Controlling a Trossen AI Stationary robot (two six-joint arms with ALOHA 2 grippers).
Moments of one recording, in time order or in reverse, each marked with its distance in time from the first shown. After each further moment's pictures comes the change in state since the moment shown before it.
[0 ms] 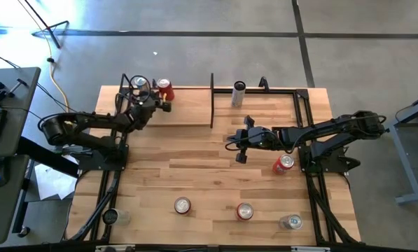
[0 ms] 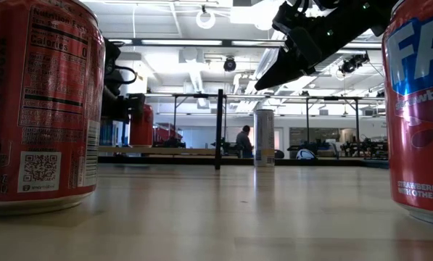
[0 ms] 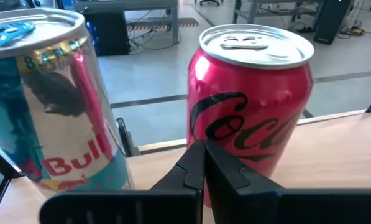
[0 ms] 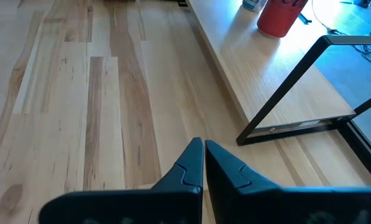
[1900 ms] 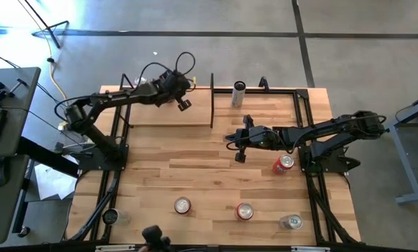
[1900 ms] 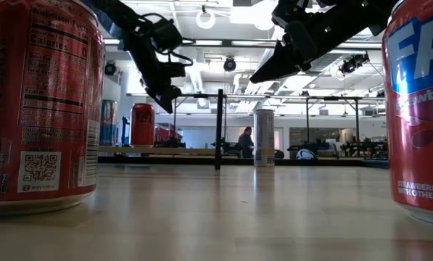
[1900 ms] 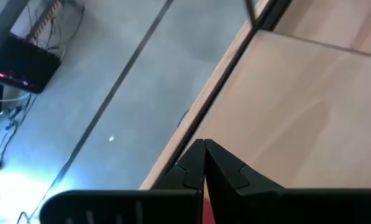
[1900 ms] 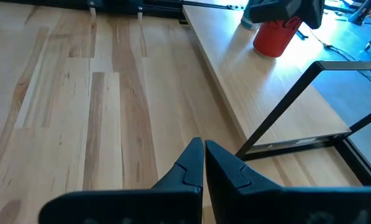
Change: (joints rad) left arm -0.067 0.291 0.783 -0.926 0.224 0.548; right arm 0.000 0.000 0.000 0.060 -0.001 -0.035
